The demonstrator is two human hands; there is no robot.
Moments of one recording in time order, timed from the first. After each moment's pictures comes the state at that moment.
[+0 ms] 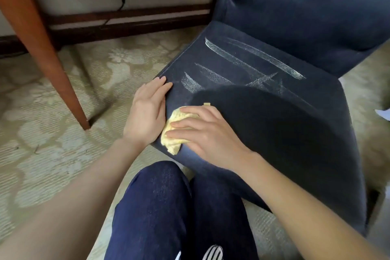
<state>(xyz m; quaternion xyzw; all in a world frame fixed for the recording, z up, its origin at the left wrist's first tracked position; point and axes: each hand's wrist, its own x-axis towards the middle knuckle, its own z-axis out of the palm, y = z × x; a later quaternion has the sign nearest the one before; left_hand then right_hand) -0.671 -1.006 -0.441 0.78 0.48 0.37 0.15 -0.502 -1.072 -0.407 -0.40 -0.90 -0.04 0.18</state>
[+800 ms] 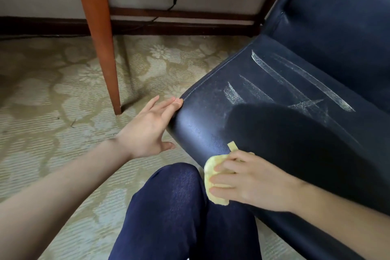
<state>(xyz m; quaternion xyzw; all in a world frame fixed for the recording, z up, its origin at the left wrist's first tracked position) -0.746 -1.028 -0.453 0.87 0.46 0.17 0.09 -0.477 -1.089 -0.401 -0.10 -0.98 -0.14 -0.10</state>
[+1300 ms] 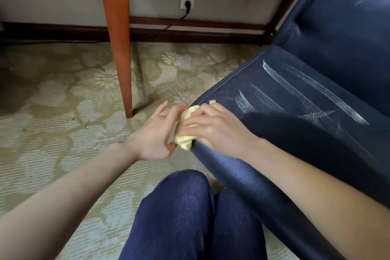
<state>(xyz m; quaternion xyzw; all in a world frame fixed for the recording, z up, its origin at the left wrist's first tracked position) -0.755 -1.029 -0.455 0.84 0.47 0.22 0.17 -0.562 -1.011 -0.393 -0.22 -0.97 -0.07 0.08</state>
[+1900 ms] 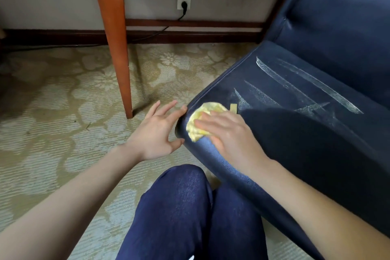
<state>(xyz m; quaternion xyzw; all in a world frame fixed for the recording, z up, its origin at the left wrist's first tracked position) -0.745 -1.042 -0.447 0.82 0.53 0.18 0.13 -0.536 -1.053 -0.403 -0.40 -0.89 0.00 0.21</state>
